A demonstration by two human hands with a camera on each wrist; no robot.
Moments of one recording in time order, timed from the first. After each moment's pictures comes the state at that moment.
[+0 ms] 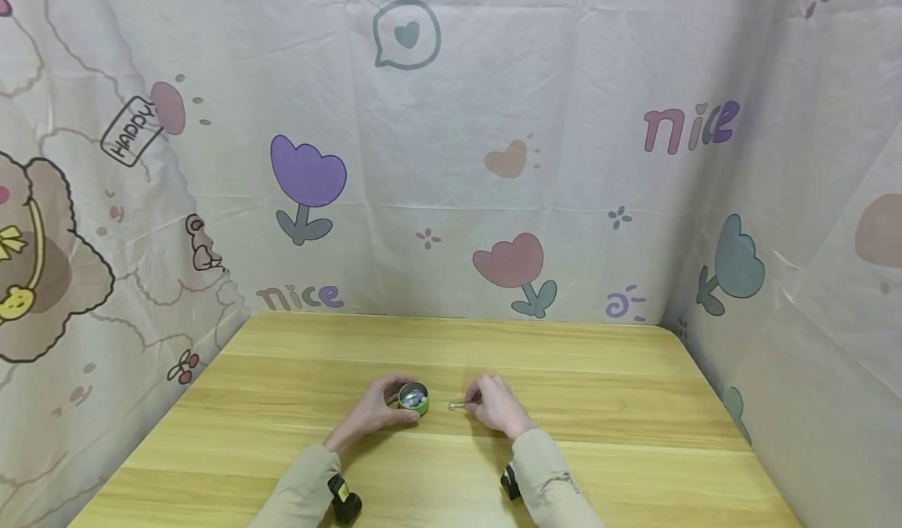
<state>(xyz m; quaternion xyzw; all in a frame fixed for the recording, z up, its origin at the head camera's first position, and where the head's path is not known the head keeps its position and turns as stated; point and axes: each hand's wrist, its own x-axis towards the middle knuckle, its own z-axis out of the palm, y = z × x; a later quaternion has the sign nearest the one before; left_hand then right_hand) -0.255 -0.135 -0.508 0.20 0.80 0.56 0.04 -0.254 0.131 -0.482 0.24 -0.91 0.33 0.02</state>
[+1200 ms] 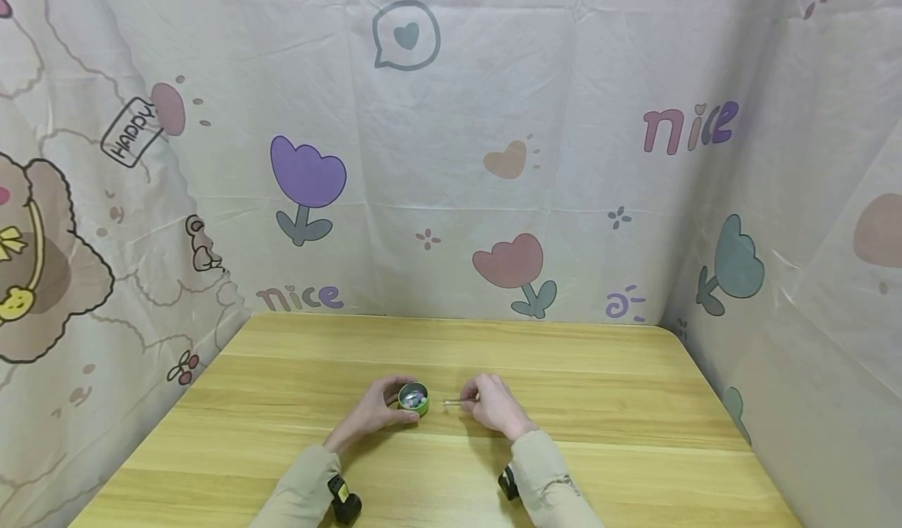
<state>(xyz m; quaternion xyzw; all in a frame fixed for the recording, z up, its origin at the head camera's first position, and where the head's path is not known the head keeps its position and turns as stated) -0.257 -0.134 -0.509 0.21 0.81 0.55 0.04 -0.249 0.128 -0.472 0.24 -0.91 0.35 0.02</state>
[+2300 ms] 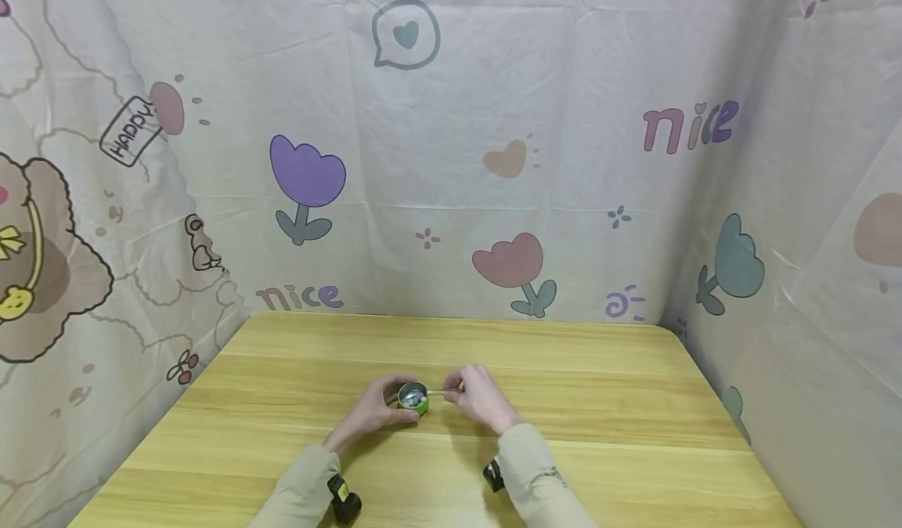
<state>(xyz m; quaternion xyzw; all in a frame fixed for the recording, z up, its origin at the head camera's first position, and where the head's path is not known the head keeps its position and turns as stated) -0.259 -0.135 -0.510 0.21 0.80 0.56 0.04 -0.252 0.105 -0.455 0.25 -0.90 0.35 0.02</state>
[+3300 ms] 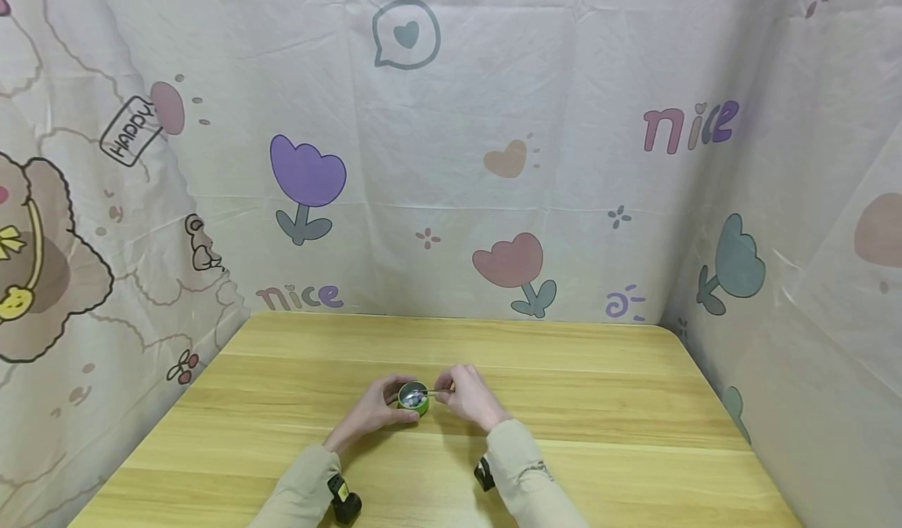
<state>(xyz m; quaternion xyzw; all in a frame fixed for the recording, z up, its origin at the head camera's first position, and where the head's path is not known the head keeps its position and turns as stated) -0.259 -0.134 -0.511 0.21 0.80 0.56 0.04 -0.259 0.090 -0.463 0.26 -0.90 0.35 0.02</state>
